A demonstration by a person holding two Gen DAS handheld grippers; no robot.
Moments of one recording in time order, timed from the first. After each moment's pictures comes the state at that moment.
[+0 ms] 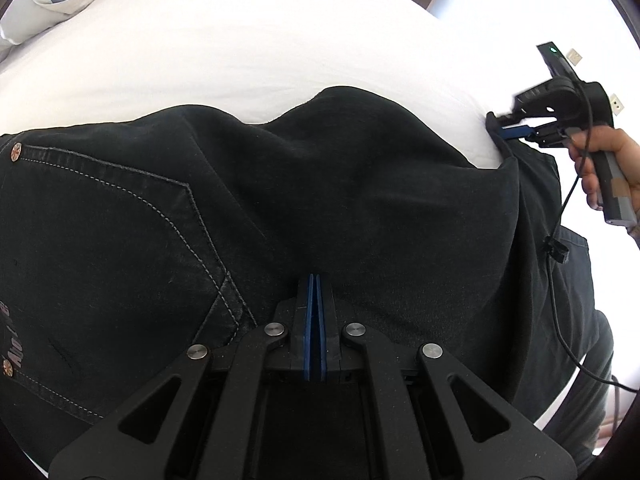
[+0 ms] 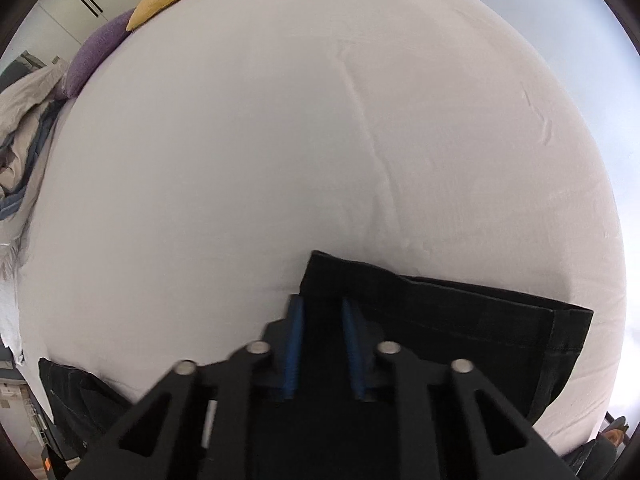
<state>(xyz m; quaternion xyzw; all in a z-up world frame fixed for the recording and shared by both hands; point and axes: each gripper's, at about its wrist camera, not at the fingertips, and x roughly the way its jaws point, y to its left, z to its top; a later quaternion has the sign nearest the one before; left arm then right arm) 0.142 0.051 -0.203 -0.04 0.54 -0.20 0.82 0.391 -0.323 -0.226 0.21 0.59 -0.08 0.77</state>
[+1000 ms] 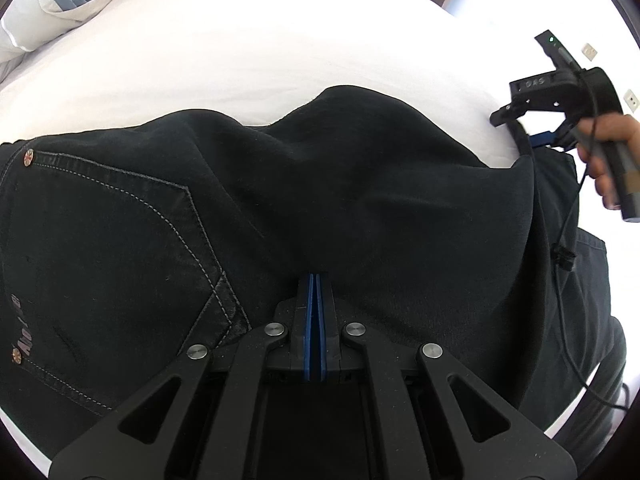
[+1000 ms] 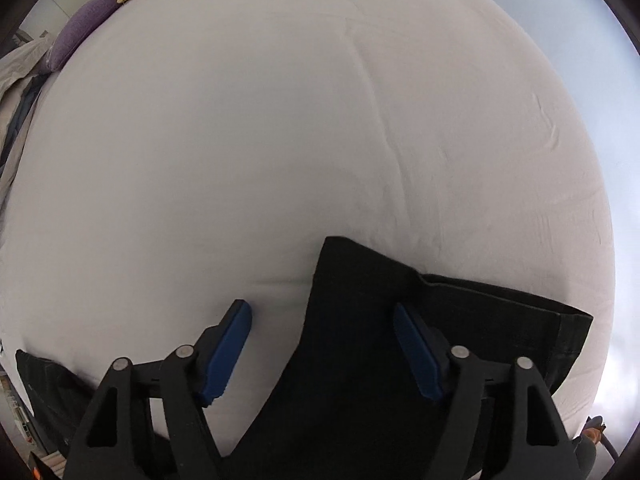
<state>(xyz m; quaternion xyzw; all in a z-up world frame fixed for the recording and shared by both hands) 0.135 0.018 -0.201 -0.02 0.54 -0.16 0.83 0.405 -0.295 -0.237 0.14 0.63 -0.12 0.75</state>
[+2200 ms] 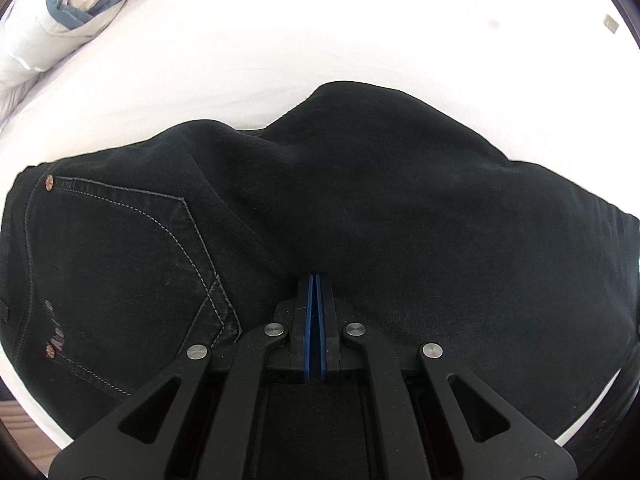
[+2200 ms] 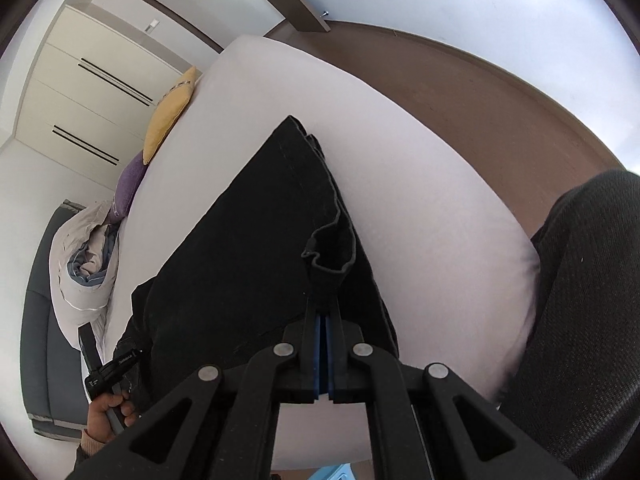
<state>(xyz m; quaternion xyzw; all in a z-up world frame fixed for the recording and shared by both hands) 0.155 -0.042 -0.190 0.05 0.57 -0.10 0.82 -0.041 -0.427 -0.218 0.41 0.41 -0.12 0.80</state>
